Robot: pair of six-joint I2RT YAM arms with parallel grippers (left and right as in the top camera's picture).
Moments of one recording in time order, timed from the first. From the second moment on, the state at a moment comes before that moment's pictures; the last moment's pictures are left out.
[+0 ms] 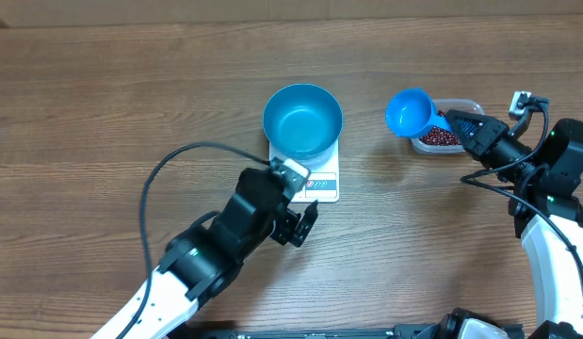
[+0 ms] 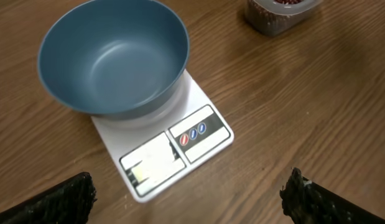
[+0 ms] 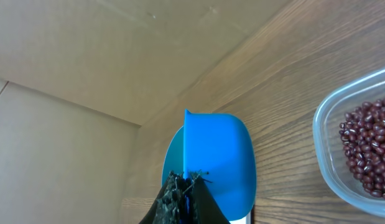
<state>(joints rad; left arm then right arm) -0.72 1.05 0.77 -0.40 -0.07 -0.10 -0.36 1.27 0.76 0.04 -0.94 0.65</state>
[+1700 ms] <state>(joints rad) -0.72 1.13 0.79 -0.44 -0.19 -0.13 -0.36 1.27 0.76 0.02 -0.94 0.65</state>
